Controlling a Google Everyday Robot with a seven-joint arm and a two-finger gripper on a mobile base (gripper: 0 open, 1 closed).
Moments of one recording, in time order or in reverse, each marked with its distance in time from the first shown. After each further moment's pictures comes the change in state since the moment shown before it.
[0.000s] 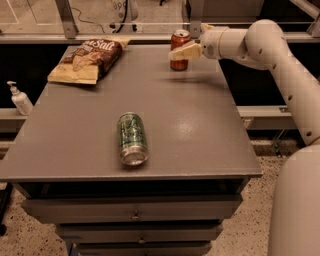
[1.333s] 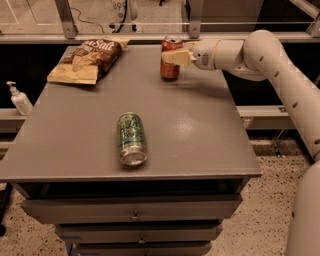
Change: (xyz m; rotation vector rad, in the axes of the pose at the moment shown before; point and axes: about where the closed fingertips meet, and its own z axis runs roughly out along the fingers) arm -0.006 0.079 -0.001 -0.223 -0.061 0.213
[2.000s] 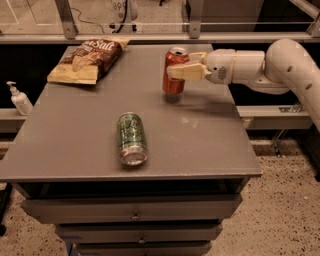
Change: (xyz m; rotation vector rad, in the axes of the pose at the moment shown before) arm 0.002 0.082 -0.058 -0.181 -0.027 0.004
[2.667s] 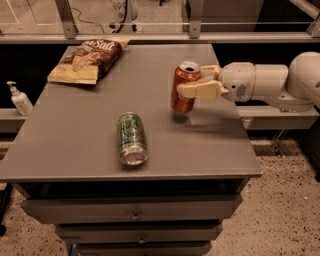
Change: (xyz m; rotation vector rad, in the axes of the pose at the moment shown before) arm 0.011 0.069 -0.048 -0.078 0.000 -0.050
